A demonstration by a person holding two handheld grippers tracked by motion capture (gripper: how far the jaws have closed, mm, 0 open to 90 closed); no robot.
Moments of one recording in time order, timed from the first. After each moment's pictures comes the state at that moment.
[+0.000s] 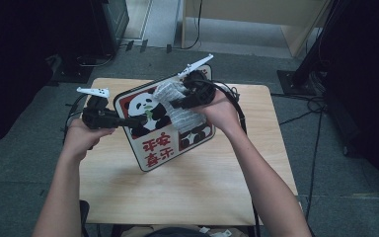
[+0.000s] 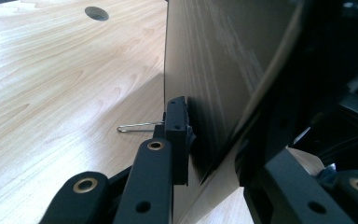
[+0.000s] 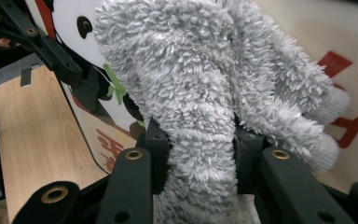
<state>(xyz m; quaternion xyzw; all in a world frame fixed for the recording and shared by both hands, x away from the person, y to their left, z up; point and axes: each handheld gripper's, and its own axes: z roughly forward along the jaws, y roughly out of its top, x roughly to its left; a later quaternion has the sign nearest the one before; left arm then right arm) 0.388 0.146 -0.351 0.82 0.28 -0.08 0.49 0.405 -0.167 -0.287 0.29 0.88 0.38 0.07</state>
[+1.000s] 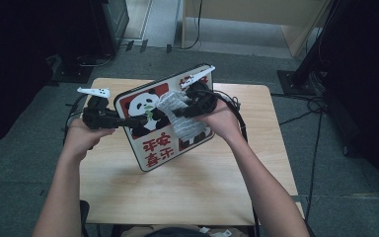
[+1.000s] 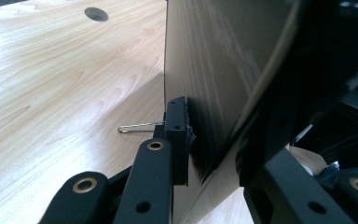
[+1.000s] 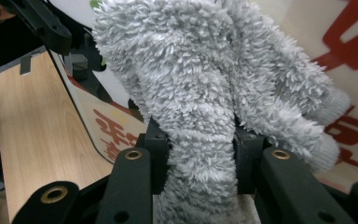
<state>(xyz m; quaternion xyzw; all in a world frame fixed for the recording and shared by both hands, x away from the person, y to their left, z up) 0.387 0.145 -0.350 0.83 0.28 -0.08 0.48 0.399 -0.175 -0.315 0.29 0.88 0.37 0.05</state>
